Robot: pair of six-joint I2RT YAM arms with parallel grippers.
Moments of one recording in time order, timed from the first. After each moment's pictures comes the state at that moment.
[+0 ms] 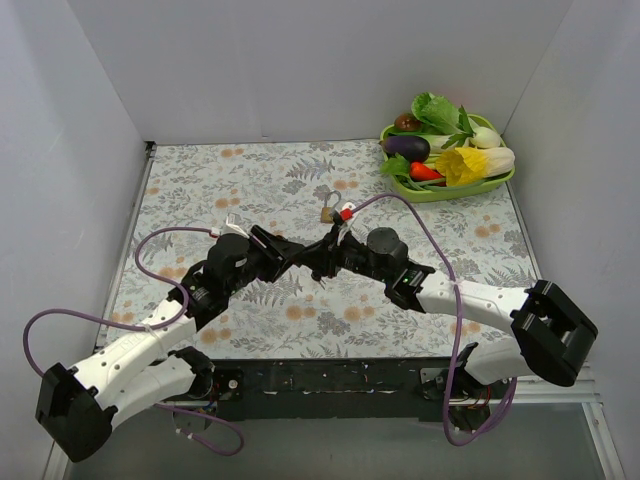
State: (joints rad) left arm -0.67 0.89 0.62 -0.12 -0.03 -1.36; right arm 0.93 1.35 0.70 0.57 -0.23 0.31
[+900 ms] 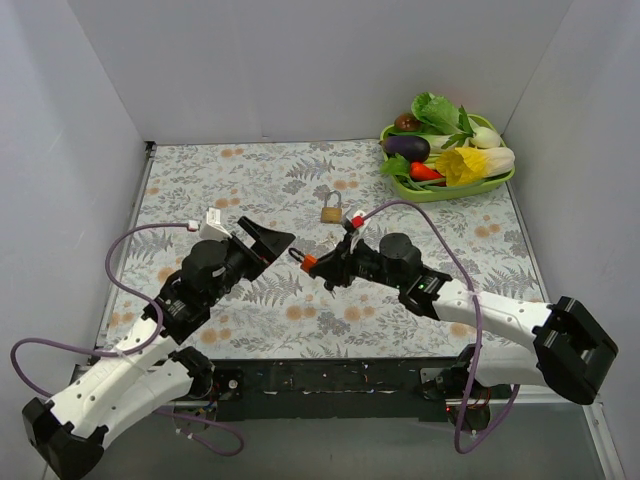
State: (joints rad) left arm -0.67 0.74 0.67 -0.24 -0.15 -1.21; right arm 0.91 1.24 0.62 0.47 -0.26 0.31
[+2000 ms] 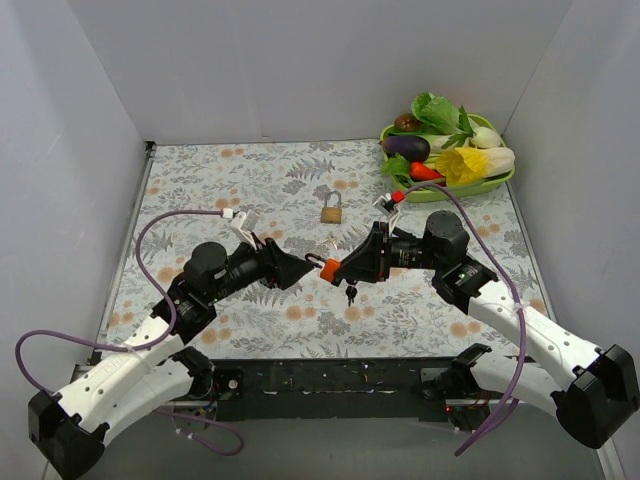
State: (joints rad) left arm -0.67 0.74 0.60 0.00 0.29 -0.67; right arm 0.65 0.99 0.71 0.22 -0.84 0.61
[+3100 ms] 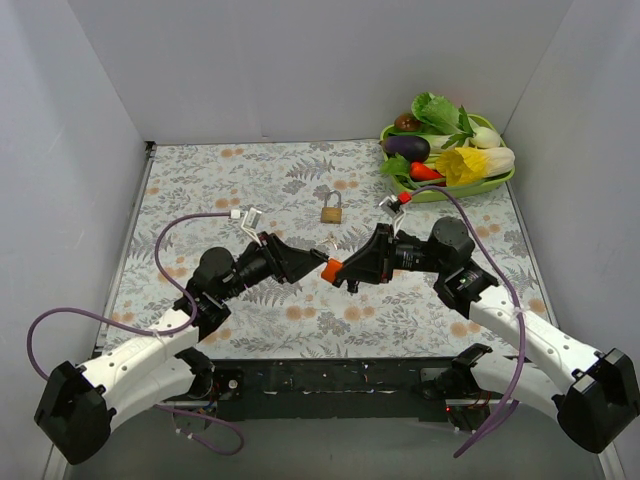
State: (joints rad) left arm -0.67 0.87 0.46 0.46 0.33 -0.91; right arm 0.65 0.97 0.65 0.34 -0.85 0.72
